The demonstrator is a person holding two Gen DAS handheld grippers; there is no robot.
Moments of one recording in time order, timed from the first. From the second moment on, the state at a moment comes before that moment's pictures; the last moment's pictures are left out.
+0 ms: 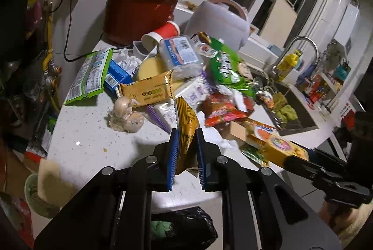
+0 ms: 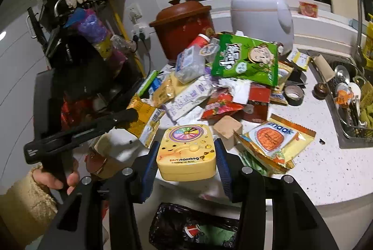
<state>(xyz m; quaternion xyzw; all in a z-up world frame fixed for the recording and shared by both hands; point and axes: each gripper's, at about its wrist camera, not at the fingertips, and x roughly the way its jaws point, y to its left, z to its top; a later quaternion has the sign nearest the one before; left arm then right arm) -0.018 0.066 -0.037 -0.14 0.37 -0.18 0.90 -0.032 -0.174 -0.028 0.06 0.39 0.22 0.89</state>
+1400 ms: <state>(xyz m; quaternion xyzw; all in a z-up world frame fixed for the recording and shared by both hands) -0.120 0.076 -0.174 -0.09 0.54 -0.09 0.83 -0.084 -0.169 -0.080 -0.08 0.45 0.25 0.85</state>
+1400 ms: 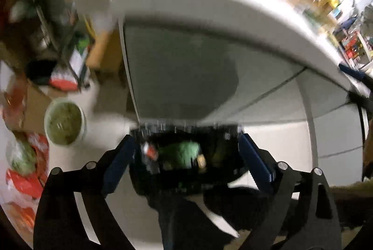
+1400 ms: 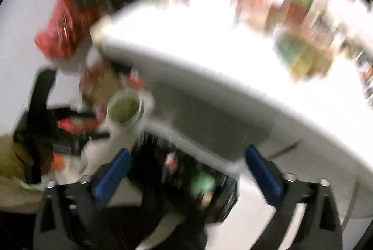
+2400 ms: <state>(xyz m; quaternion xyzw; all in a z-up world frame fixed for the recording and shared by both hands) -0.082 0.032 -0.115 -0.10 0.47 -0.09 0.87 0.075 -0.259 -0.097 0.03 0.48 0.21 0.85</state>
